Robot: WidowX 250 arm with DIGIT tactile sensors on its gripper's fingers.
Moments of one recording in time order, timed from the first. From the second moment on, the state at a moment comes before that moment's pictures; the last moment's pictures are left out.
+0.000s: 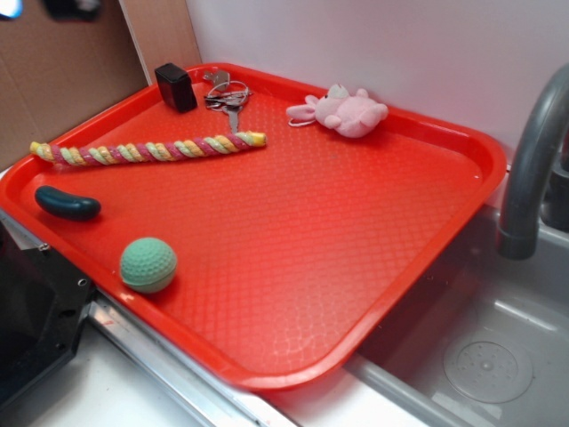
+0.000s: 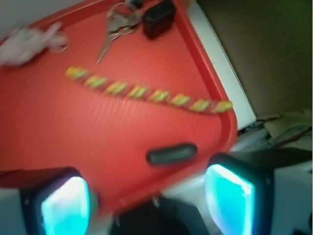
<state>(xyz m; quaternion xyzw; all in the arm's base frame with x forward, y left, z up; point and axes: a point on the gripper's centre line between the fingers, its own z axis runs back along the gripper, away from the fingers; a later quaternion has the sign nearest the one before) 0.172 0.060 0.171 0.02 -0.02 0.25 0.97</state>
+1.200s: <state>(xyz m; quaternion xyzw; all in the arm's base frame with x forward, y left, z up) 0.216 0.110 0.127 0.06 -0.05 0.36 0.93</state>
